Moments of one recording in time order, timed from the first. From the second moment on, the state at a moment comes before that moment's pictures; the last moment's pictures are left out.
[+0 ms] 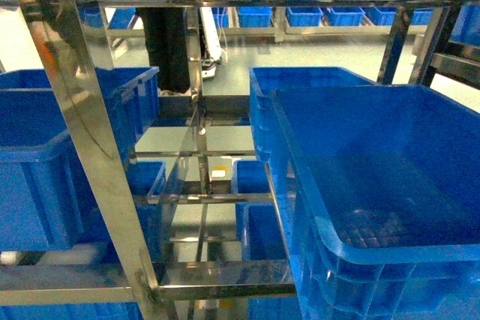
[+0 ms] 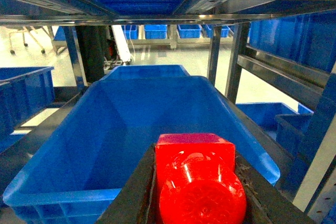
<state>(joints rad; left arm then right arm) 0.00 0.01 0.02 0.00 0.00 0.00 0.00 0.00 0.01 0.00 0.00 0.01</state>
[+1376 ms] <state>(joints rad) 0.00 0.01 0.02 0.00 0.00 0.00 0.06 0.90 0.28 0.35 0.03 -0.01</state>
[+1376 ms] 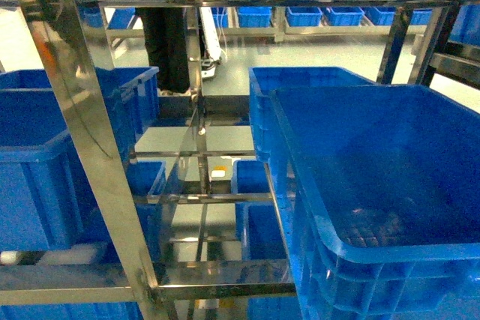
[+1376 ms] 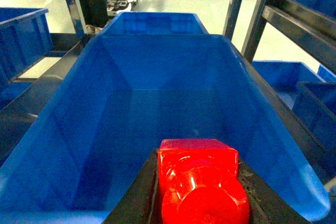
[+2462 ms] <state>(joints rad) 0.00 0.01 0.02 0.00 0.00 0.00 0.18 1.13 0.09 0.98 0.19 0.01</state>
